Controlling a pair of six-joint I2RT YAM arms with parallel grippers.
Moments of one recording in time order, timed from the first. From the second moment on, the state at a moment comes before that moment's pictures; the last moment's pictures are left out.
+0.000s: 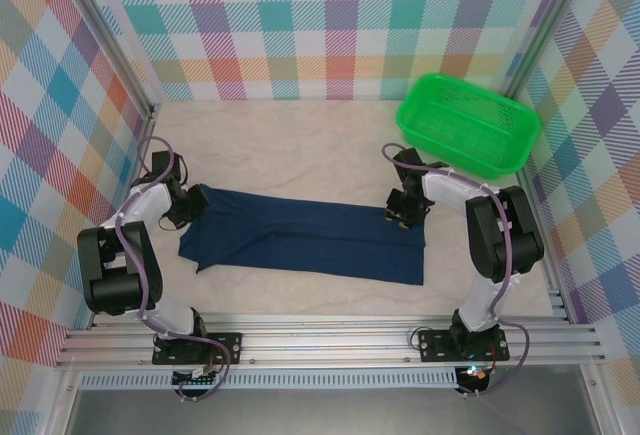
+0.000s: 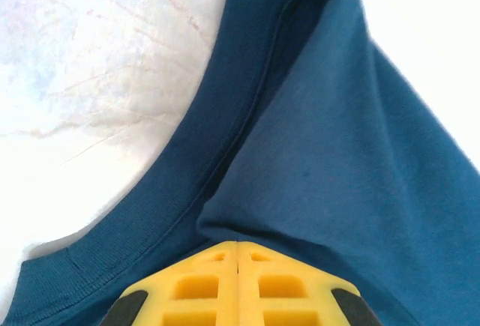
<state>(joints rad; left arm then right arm) 0.17 1.56 0.99 -0.63 0.11 -0.45 0.33 1.79 1.10 -0.71 -0.11 0.75</state>
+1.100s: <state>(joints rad) 0.14 1.66 1.12 -0.69 0.06 -0.44 0.33 1.81 1.11 -0.72 -0.11 0.75</state>
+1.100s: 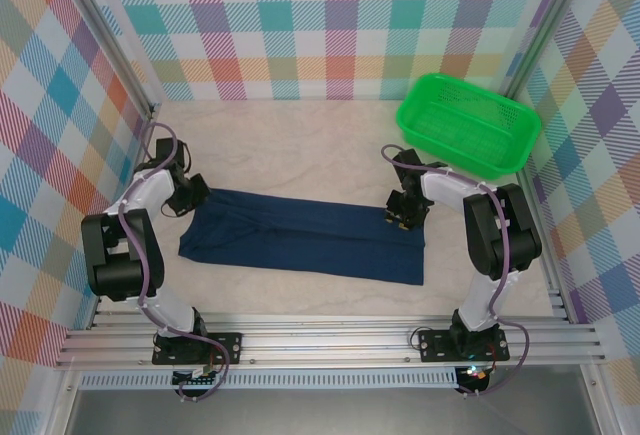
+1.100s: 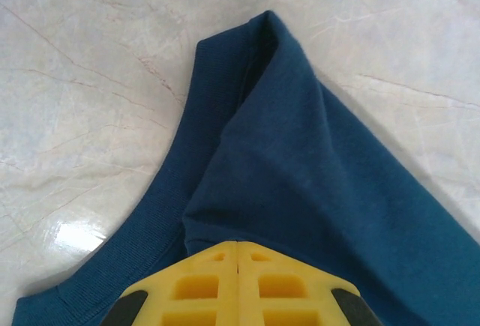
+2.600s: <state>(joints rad) -0.16 1.70 1.14 -0.86 -0.12 -0.60 0.33 1.82 1.14 -0.76 -0.11 0.73</state>
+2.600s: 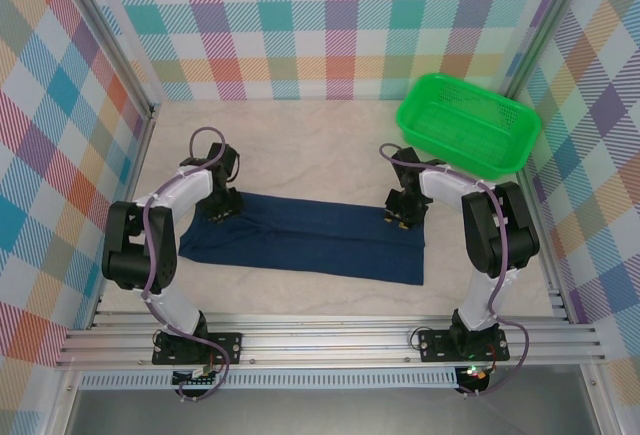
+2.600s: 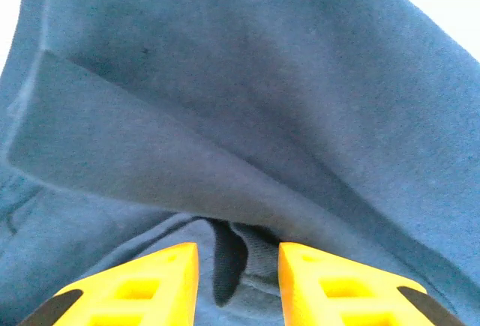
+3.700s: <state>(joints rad) -0.31 1.34 0.88 -0.91 -0.03 -0.82 0.33 1.79 1.14 -0.76 -0.11 0.73</state>
